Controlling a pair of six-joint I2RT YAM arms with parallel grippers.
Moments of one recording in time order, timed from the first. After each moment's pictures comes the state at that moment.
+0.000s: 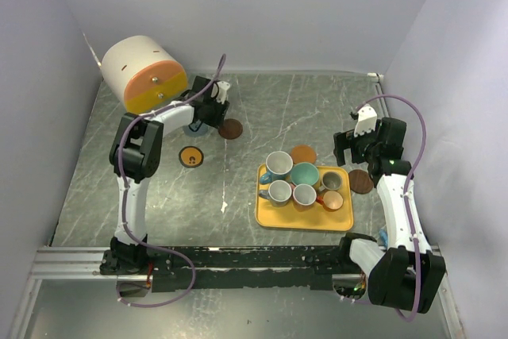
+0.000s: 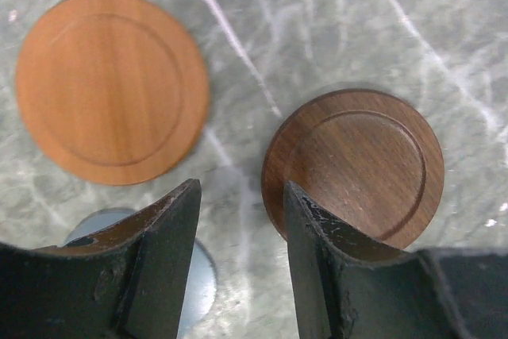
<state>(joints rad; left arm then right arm) -0.40 2.18 1.56 -0.23 0.10 0.13 -0.18 1.02 0.78 -0.41 -0.35 -0.38</state>
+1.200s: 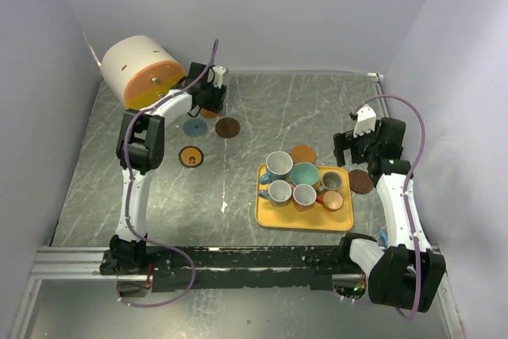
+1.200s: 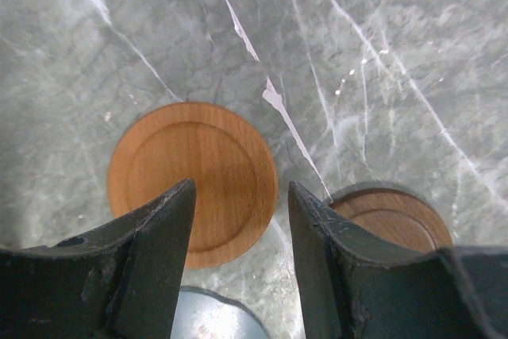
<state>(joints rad) -0.33 2.30 1.83 -0.28 0.15 0.11 -0.18 1.03 0.78 -0.42 -0.34 -0.40</state>
